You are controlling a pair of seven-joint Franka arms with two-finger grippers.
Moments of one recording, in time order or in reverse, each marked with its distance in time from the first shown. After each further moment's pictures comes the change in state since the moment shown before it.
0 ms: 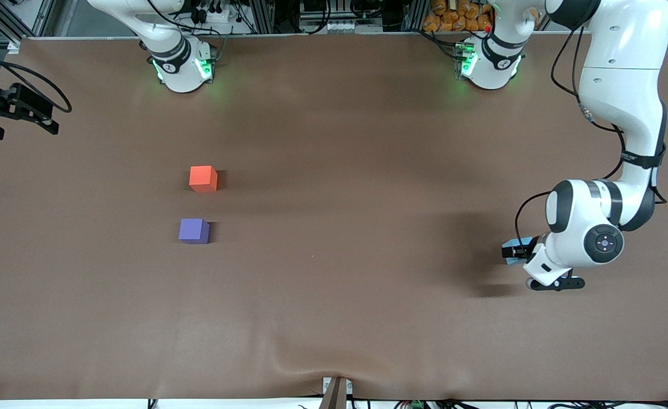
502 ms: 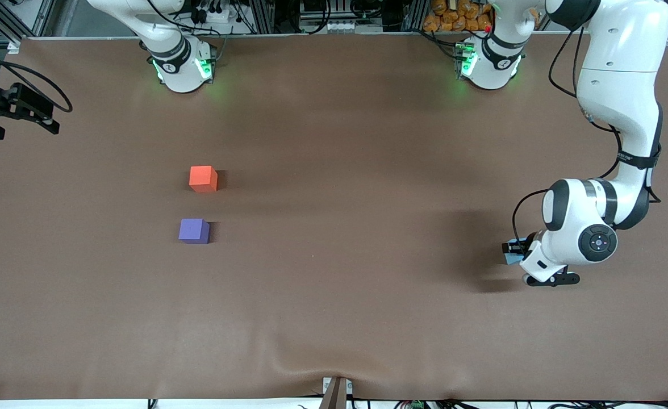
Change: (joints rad) left arm 0.003 -0.002 0.000 -0.030 0.000 -0.002 -0.002; right arm 0.000 0.000 0.001 0.000 0.000 -0.002 0.000
